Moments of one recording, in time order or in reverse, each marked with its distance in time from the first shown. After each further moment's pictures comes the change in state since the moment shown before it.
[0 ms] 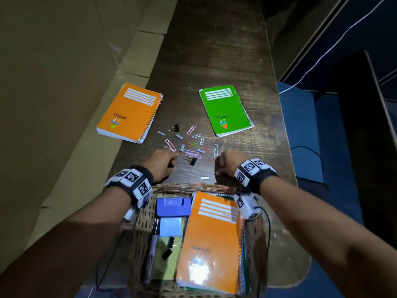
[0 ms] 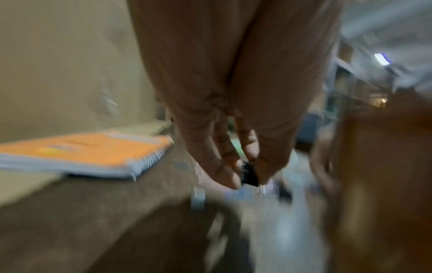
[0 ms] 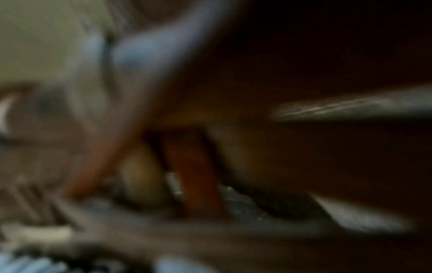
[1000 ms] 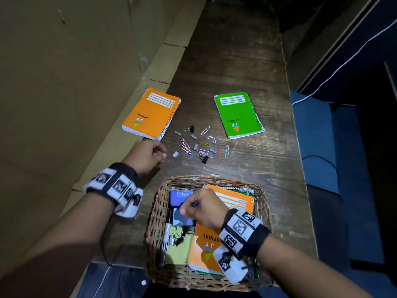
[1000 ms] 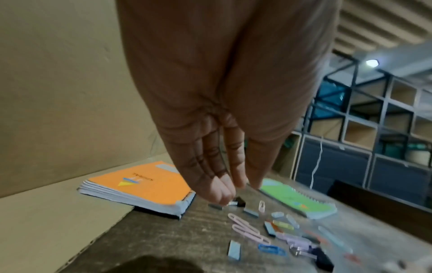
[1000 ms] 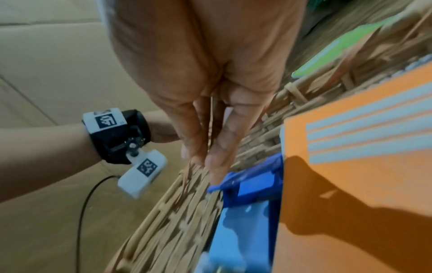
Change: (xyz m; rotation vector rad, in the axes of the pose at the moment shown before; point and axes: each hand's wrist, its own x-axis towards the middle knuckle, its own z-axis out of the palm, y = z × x) left_hand -0.074 -0.010 -0.046 -0.270 0.283 -0.245; right_hand -0.119 -0.076 0.073 0.646 -0.081 -0.466
